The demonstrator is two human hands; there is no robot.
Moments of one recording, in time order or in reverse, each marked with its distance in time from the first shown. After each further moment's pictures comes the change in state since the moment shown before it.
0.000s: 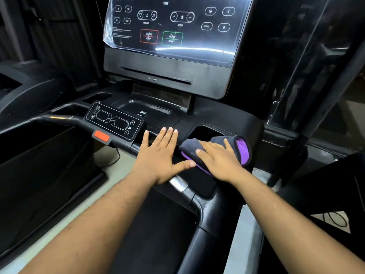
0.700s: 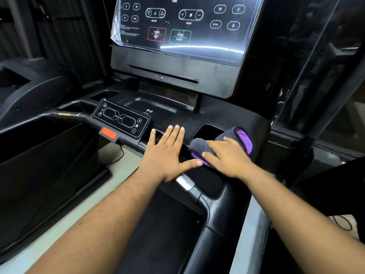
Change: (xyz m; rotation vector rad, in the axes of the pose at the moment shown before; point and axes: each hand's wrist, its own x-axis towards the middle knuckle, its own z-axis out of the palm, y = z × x) left_hand -0.001 -0.001 0.001 -0.042 0.032 0.004; right_hand 0.013 0.015 -0.003 -0.203 0.010 -0.143
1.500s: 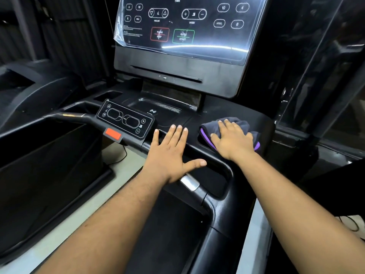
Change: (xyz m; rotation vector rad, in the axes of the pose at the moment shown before) left_hand -0.001 -0.001 -0.001 0.002 0.003 -0.016; right_hand 0.047 0.011 -0.002 -0.019 -0.018 0.452
